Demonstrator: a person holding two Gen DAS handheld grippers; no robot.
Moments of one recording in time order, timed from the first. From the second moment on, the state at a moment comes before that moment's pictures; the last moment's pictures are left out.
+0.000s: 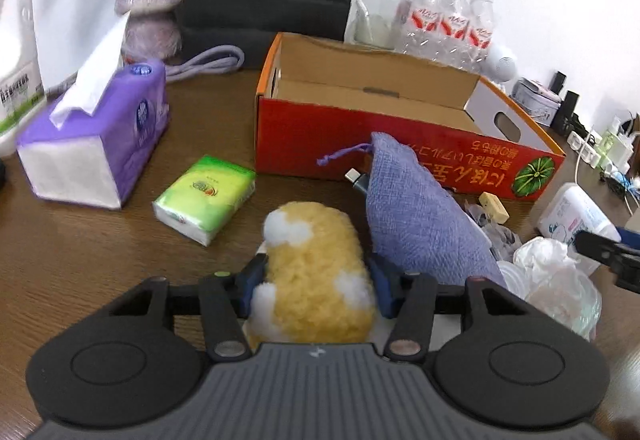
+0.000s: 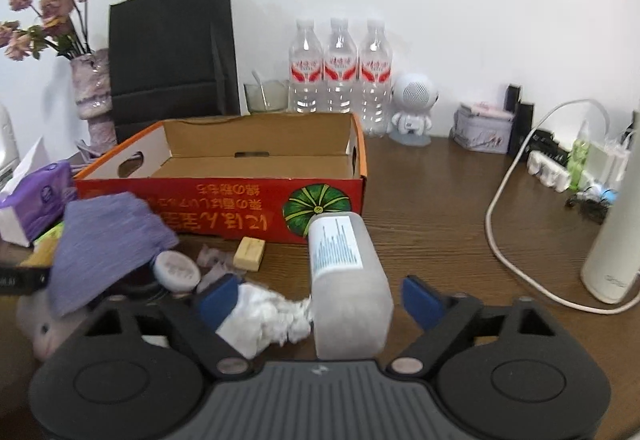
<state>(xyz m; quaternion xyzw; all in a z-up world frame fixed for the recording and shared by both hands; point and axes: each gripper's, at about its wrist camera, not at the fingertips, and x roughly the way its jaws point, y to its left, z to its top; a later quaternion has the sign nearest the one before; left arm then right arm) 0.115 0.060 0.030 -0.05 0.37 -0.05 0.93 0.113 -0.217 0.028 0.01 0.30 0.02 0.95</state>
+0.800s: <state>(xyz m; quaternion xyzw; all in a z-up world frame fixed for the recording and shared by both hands) -0.052 0.063 0.042 -0.05 0.38 -0.04 0.92 -0.046 -0.265 0.036 0.16 0.40 0.10 0.90</state>
